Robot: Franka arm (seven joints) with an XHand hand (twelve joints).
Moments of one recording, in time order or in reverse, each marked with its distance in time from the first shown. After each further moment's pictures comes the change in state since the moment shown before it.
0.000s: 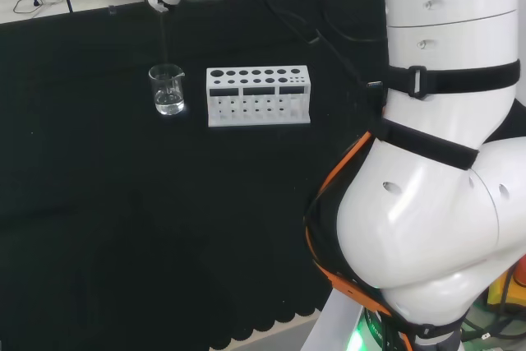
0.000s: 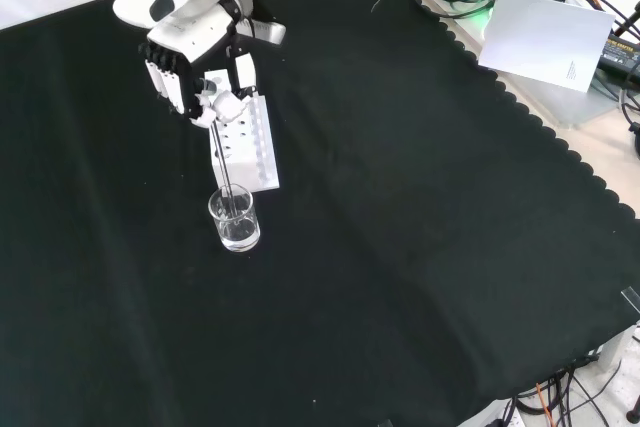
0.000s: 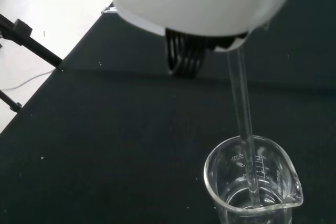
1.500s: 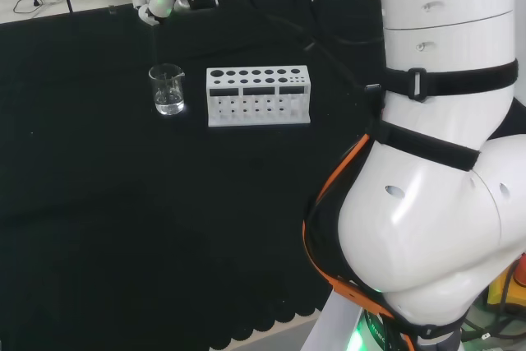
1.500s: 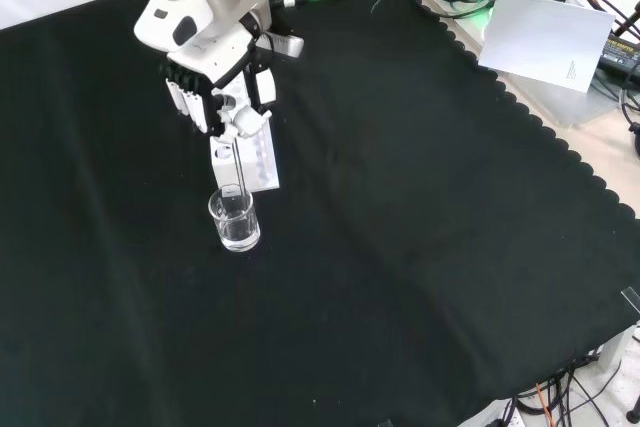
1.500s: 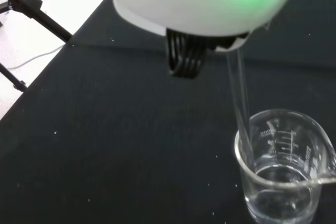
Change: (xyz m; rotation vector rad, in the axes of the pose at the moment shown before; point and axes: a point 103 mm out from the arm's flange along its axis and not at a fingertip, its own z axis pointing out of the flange) arm 0.028 0.000 0.017 0.040 -0.028 -0.016
